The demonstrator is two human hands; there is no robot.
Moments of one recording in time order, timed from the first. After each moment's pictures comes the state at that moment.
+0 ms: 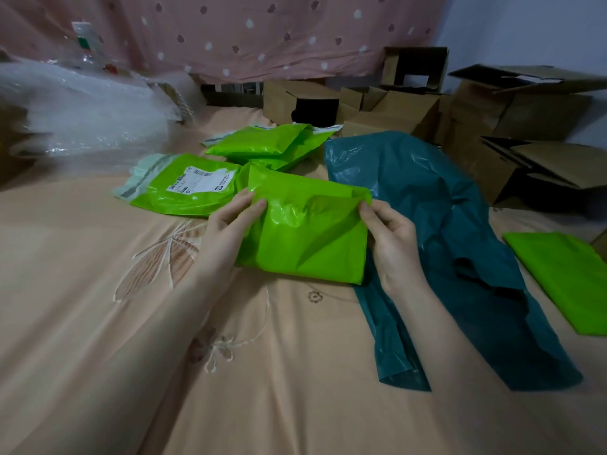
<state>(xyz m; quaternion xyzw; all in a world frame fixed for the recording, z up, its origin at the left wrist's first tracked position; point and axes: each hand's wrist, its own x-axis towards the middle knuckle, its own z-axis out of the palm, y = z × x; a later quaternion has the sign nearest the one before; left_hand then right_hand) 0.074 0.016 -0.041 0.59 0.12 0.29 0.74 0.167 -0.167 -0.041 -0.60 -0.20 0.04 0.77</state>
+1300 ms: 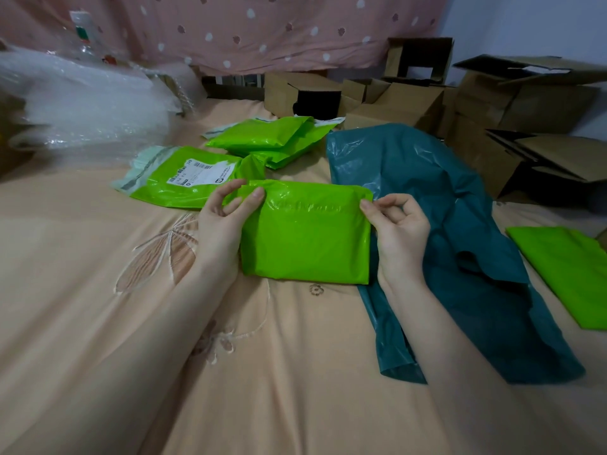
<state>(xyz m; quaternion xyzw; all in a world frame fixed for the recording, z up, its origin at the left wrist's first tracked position) 0.080 0.018 -0.045 0.53 0.17 0.34 0.76 0.156 -0.163 -0.034 -0.59 -0.10 -0.06 0.80</state>
